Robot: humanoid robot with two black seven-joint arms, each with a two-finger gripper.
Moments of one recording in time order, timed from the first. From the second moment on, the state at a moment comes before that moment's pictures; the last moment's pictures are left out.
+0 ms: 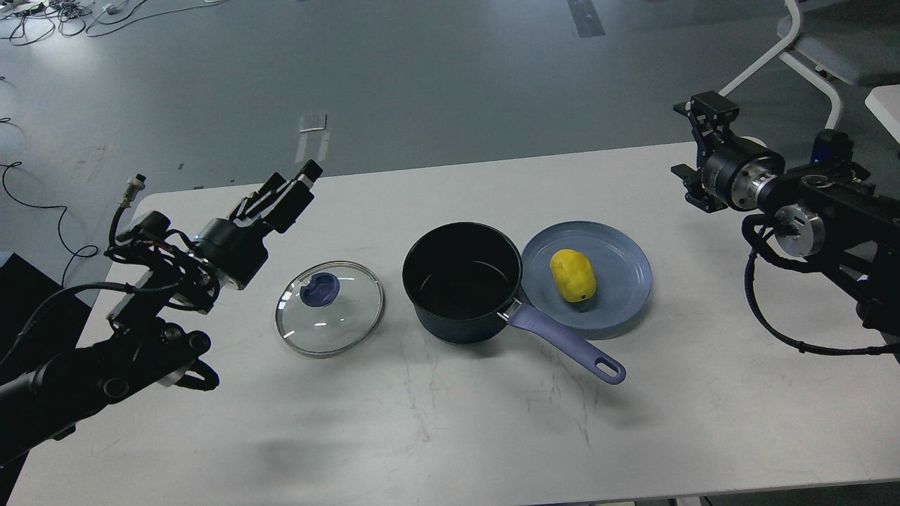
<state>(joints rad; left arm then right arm) -0.85 0.65 -0.21 -1.14 0.95 0.49 -0.49 0.81 -0.51 0.51 0.92 -0.30 -0.09 0.02</state>
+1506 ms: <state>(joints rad) -0.91 0.58 -0.36 -1.03 0.28 0.22 -0.40 0.93 -0.46 -0.06 1.02 -1.31 -0.09 0.16</state>
